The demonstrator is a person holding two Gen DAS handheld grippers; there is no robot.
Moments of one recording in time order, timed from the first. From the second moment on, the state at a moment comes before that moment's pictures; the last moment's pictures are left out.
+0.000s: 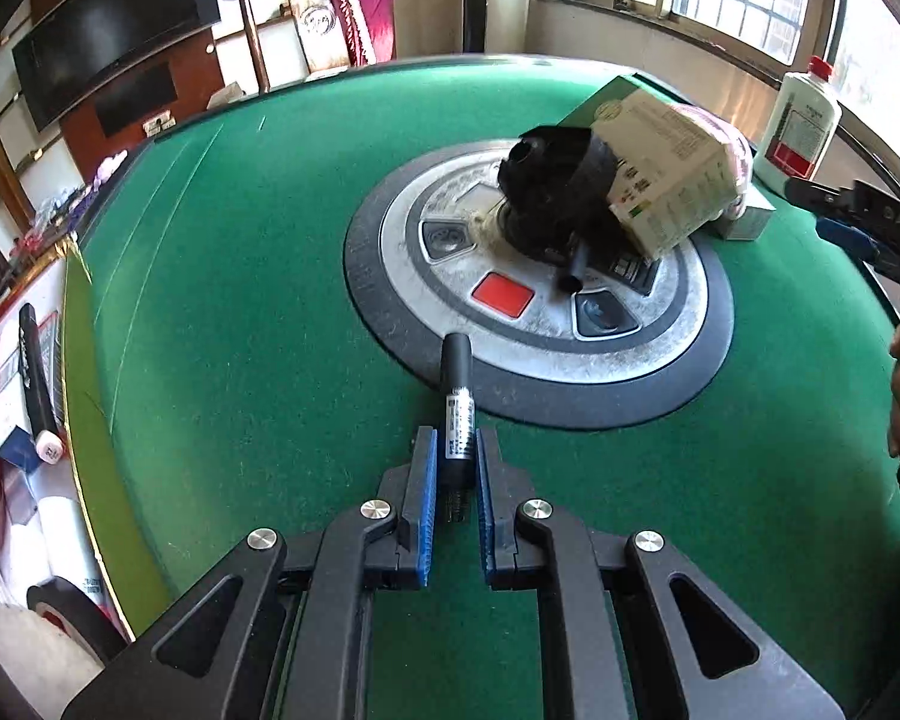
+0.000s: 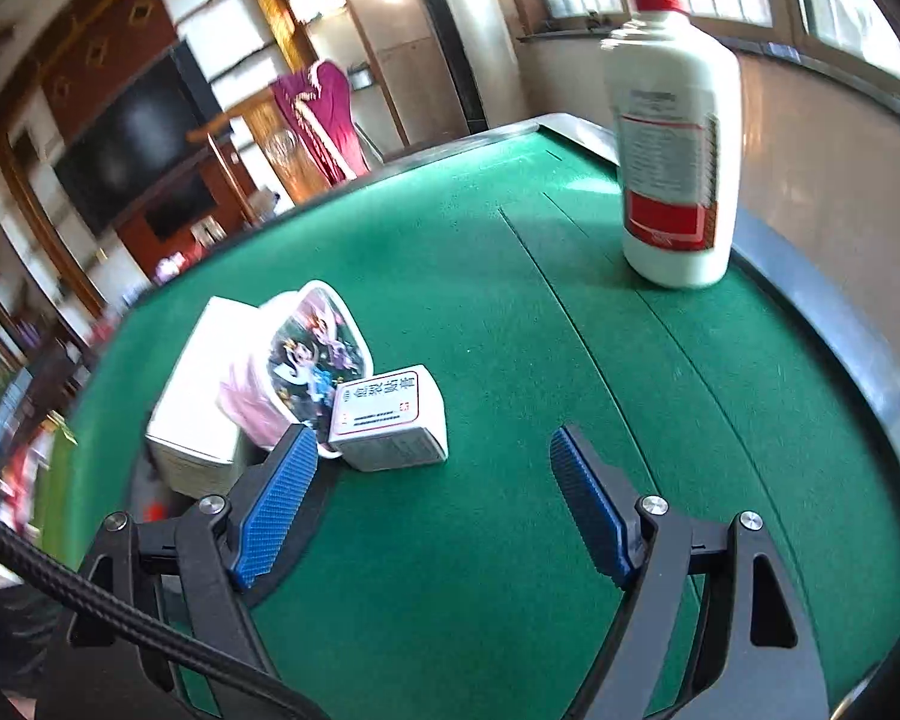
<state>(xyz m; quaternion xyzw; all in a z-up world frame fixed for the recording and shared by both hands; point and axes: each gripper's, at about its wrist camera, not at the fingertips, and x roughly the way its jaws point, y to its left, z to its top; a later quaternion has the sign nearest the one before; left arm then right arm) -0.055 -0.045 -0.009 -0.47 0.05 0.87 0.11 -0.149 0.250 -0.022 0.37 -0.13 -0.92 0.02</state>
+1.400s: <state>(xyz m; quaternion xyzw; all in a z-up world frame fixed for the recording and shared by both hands) -0.055 -0.064 0.018 -0.40 0.05 0.91 0.08 -0.093 0.129 0.000 0.32 -0.04 -0.92 0.20</state>
